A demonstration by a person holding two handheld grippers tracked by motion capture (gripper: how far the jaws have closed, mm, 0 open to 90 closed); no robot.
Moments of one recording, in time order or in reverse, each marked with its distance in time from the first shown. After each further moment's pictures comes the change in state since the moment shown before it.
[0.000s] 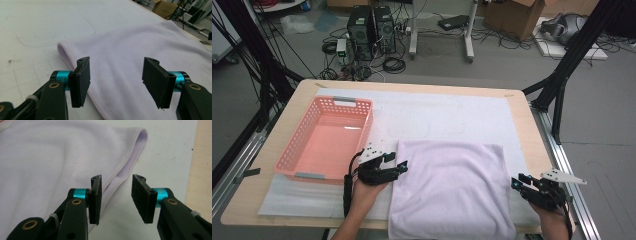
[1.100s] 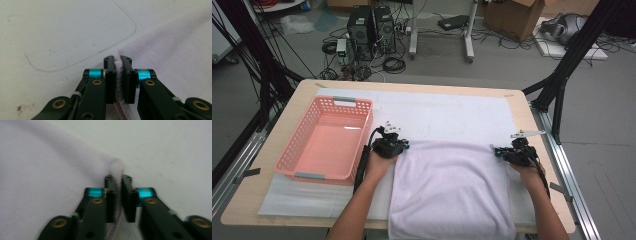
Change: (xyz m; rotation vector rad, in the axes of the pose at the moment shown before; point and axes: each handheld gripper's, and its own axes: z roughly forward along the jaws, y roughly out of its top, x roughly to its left) left arm 0.036 0.031 0.077 0.249 0.153 0.053; right arm -0.033 0.071 0.105 0.203 0.036 -0.124
